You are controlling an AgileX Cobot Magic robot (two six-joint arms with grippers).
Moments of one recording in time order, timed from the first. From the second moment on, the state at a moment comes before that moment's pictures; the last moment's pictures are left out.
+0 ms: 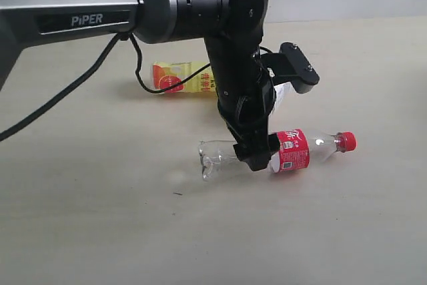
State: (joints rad) left arm -0.86 2.23 -1.80 -0.12 1.06 0.60; right arm 0.17 0.08 0.00 -0.23 0.29 0.41
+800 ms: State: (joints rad) left arm -0.86 2.32 -1.80 -0.11 1.04 0.60; right arm 0.17 0.08 0.00 -0.23 0.29 0.41
